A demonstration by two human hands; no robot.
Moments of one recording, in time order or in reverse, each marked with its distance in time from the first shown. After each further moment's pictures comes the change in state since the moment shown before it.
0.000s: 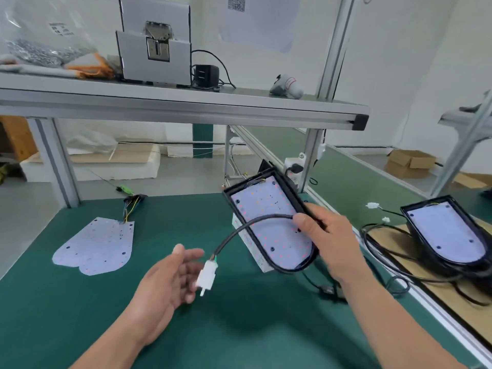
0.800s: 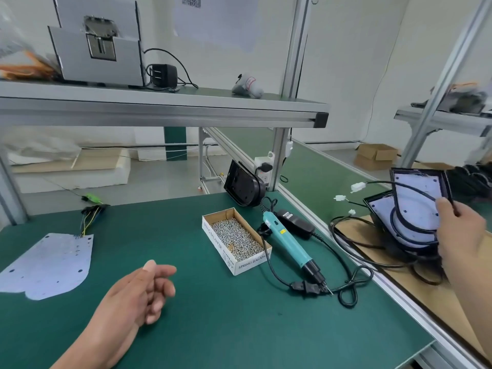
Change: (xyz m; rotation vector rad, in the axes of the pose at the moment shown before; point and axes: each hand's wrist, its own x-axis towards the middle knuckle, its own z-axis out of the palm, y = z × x) left_hand 0.003 -0.007 -0.001 0.155 -0.034 0.033; right_hand -0.022 0.136 -0.311 -0.403 1.009 0.499
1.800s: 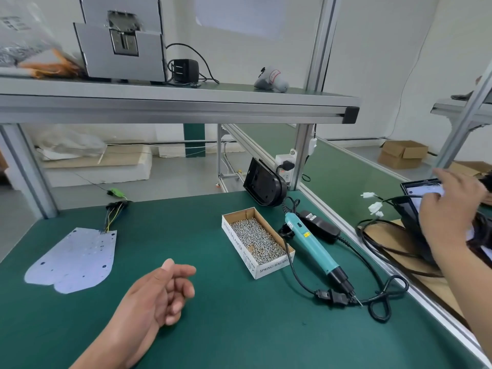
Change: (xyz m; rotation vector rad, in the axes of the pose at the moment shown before) left_hand 0.001 0.004 0.000 -0.091 -0.026 -0.031; right_hand -0.050 -0.059 0.071 -0.278 0.071 -0.651
